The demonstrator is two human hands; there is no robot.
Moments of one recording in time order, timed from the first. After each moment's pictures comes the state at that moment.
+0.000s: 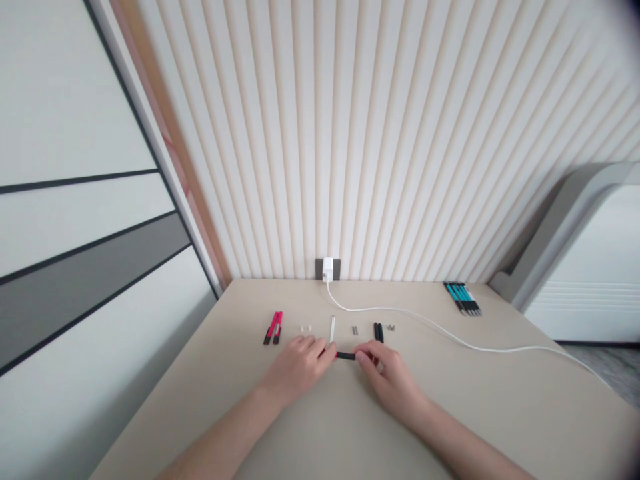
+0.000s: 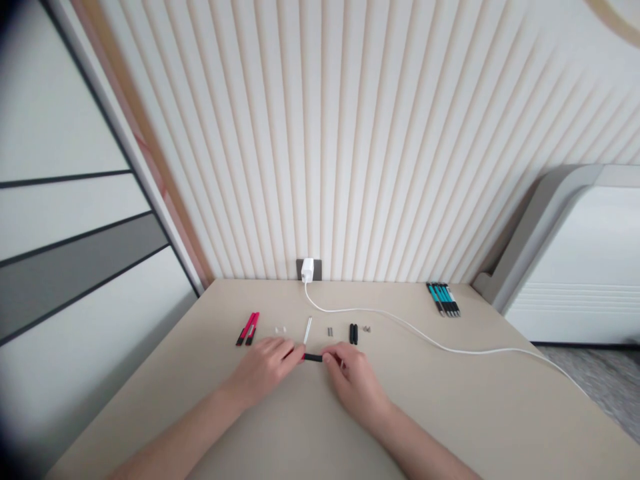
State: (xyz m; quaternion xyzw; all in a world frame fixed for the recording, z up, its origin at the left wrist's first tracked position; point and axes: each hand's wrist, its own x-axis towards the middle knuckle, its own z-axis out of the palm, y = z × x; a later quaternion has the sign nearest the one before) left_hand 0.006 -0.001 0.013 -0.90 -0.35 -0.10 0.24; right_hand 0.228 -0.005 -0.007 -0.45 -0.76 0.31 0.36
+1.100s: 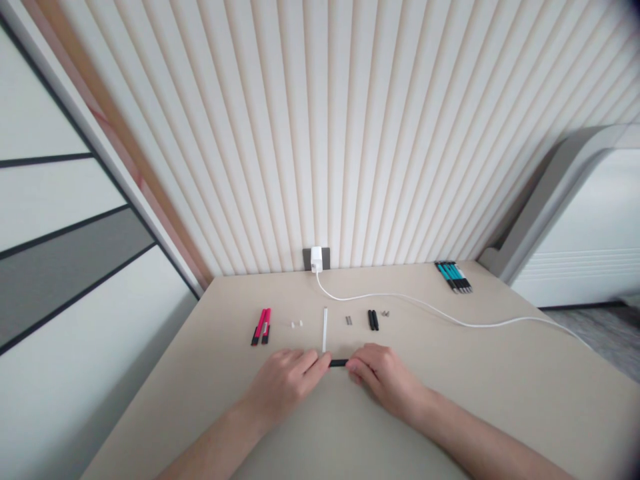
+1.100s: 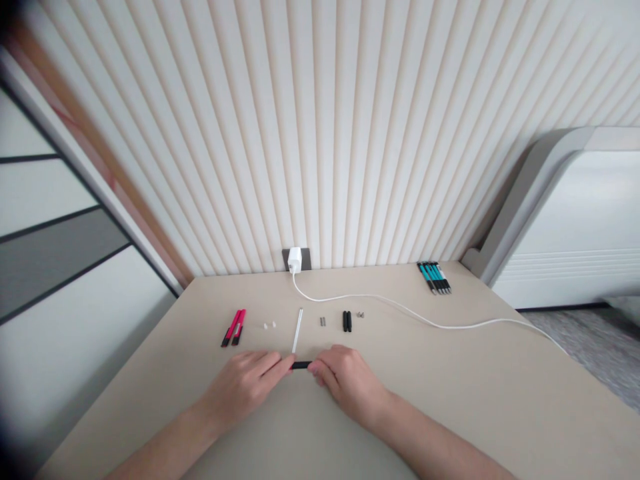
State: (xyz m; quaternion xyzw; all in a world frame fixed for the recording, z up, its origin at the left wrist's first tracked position) left_hand -0.006 -0.013 0.015 -0.92 -0.30 -0.16 0.18; right_hand 0.233 -0.011 -0.002 -0.42 -0.84 0.25 0.24
